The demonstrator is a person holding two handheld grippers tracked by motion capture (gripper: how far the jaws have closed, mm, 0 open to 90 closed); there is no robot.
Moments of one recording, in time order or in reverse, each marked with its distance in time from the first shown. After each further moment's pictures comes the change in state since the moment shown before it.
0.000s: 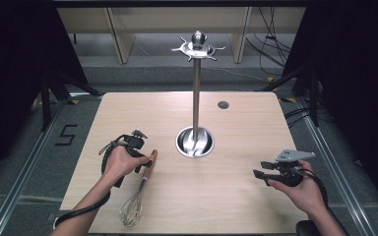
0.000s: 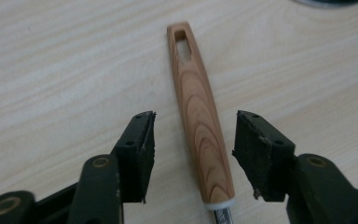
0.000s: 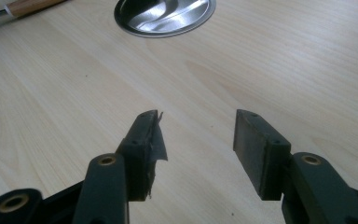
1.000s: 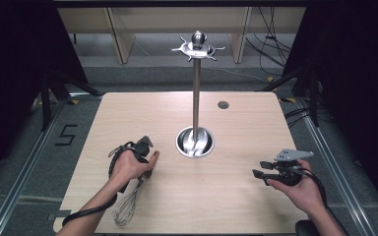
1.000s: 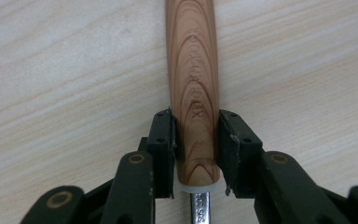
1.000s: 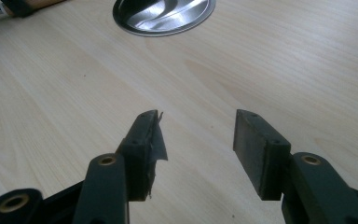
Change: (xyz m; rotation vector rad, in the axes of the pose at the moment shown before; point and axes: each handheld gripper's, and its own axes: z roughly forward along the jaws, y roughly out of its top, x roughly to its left) left arm -0.015 -0.002 0.023 0.197 0.040 -0.084; right arm 0.000 0.001 0.003 0.008 0.003 0.009
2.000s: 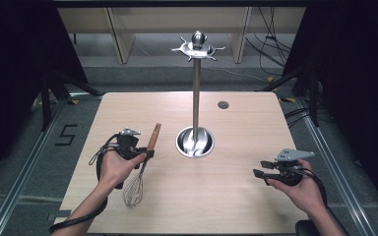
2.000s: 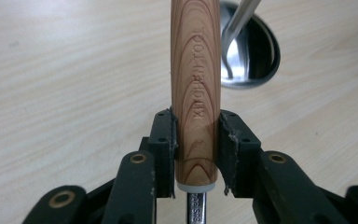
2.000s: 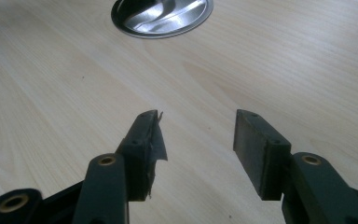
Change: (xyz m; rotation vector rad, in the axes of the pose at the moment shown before) left arm 0.016 -0.026 -0.060 -0.605 -0.188 0.176; right arm -0.002 0.000 -0.002 -0.010 -0.020 -0.031
